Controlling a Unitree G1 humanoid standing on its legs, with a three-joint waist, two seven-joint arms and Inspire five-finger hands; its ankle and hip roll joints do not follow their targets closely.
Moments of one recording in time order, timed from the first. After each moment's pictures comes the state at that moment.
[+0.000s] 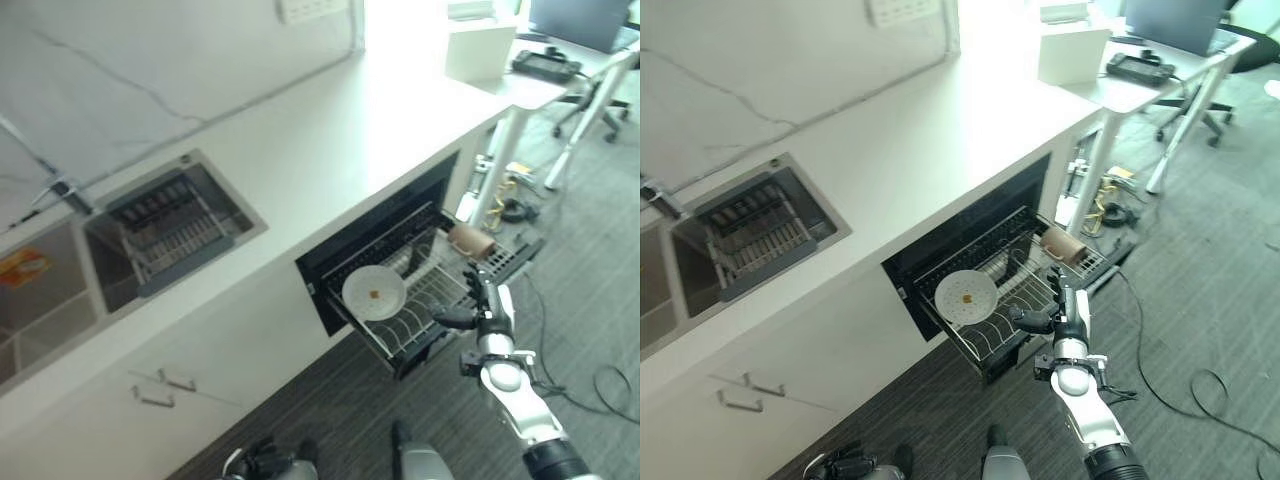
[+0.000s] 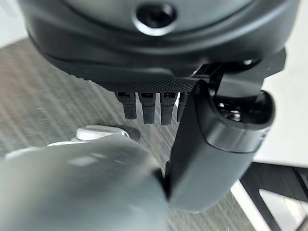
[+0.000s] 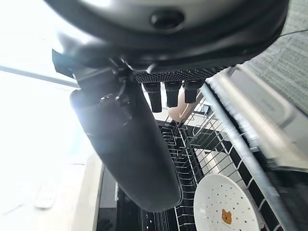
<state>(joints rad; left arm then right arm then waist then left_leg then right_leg) 0.01 0.20 -0.12 1.16 -0.29 -0.02 -0.10 -0.06 -0.44 0.19 0.19 0.24 -0.02 -0.31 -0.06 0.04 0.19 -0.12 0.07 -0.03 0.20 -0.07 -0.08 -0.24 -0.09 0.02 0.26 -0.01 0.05</state>
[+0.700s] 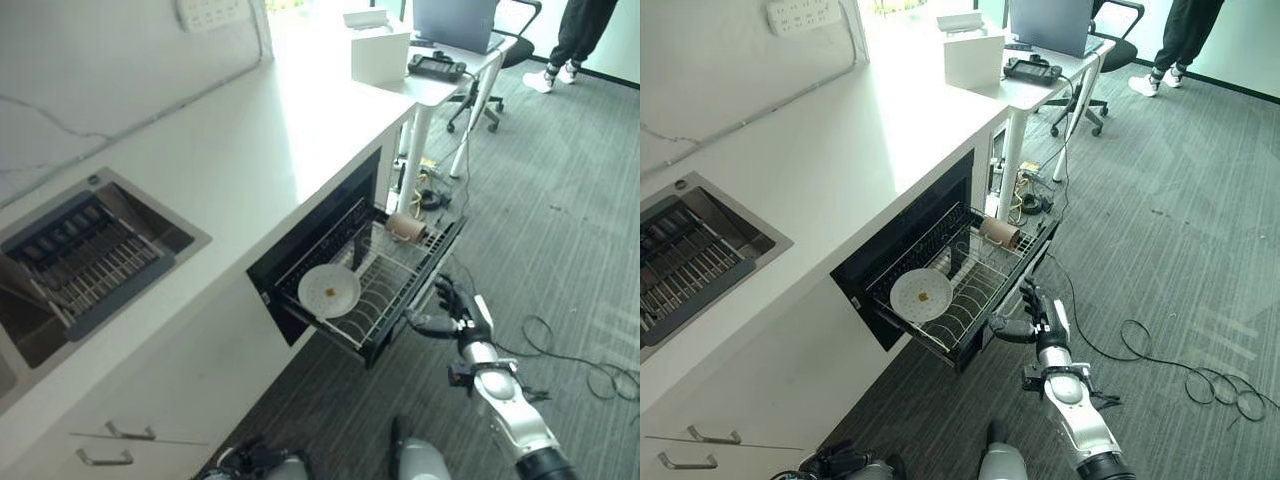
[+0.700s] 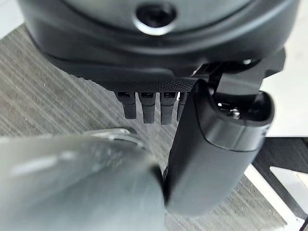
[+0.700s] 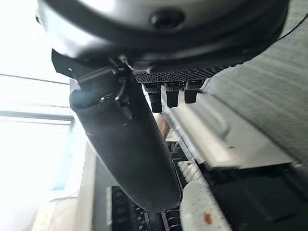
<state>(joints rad) -0.01 0.22 -0.10 1.16 -0.34 0.05 -0.07 -0.06 -0.37 0.21 0.25 0.32 0.02 -0.25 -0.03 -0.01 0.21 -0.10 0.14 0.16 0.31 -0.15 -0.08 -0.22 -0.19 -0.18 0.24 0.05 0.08</state>
